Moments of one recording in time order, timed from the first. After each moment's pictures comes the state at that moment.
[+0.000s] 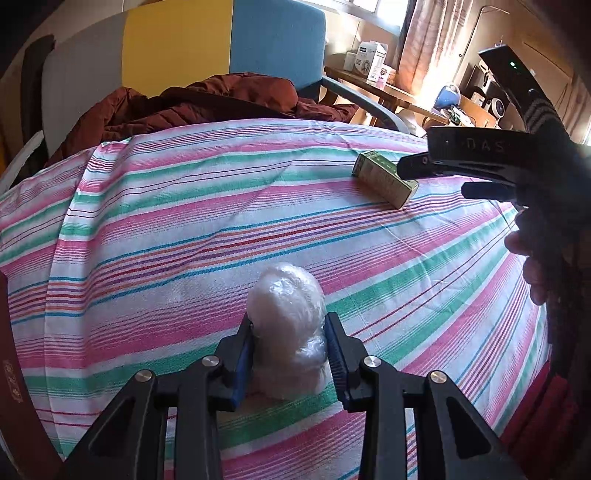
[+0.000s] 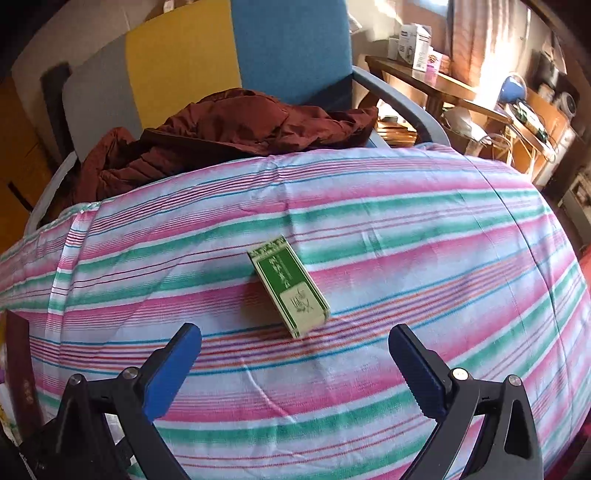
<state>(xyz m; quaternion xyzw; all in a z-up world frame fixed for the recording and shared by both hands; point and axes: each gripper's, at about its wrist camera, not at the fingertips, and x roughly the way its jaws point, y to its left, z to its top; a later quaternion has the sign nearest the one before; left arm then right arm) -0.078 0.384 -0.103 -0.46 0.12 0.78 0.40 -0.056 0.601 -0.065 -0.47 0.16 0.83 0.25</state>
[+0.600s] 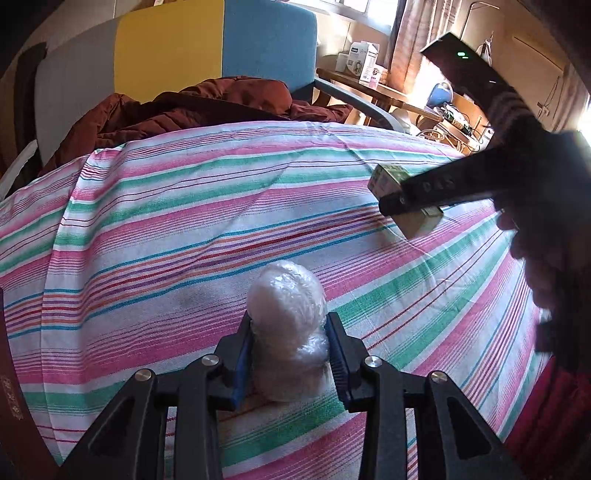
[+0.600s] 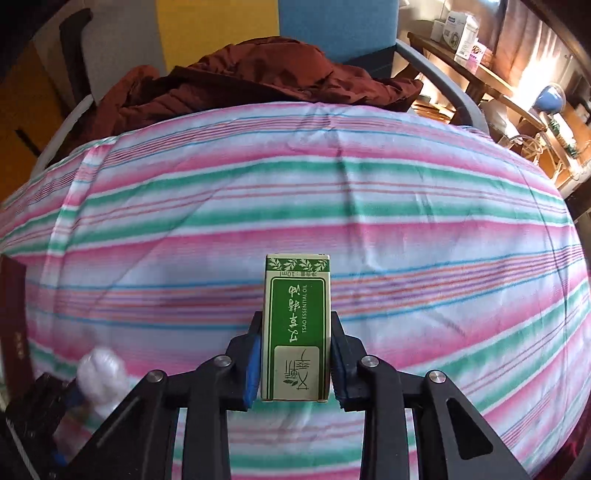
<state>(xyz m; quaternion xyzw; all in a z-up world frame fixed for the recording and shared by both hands) -0.079 0.384 -0.107 -0.45 0.13 0.79 0.41 -0.054 0.560 -0.088 -0.55 0.15 0.80 0.19</state>
